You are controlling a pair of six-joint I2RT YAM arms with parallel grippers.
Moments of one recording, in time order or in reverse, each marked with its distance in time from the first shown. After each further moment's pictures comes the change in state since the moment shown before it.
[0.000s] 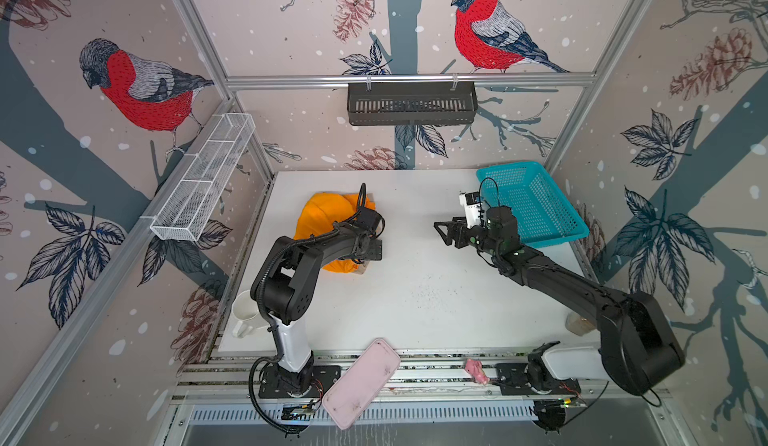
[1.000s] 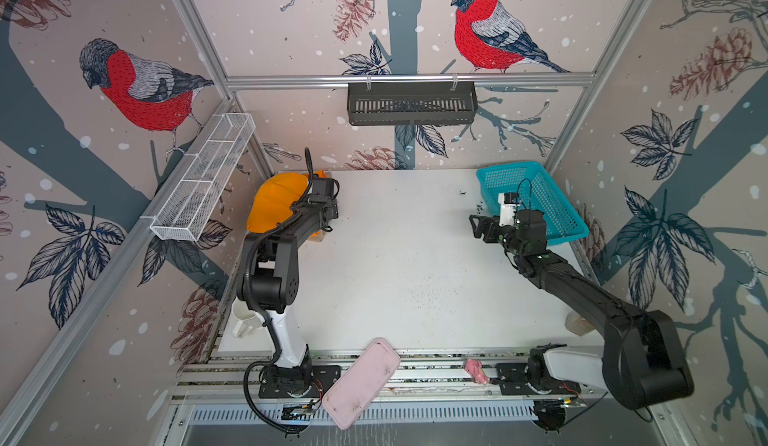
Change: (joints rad) left arm 0.315 -0.076 0.080 0.269 -0.217 0.227; right arm -0.281 -0.103 -0.086 -0.012 0.136 -0.027
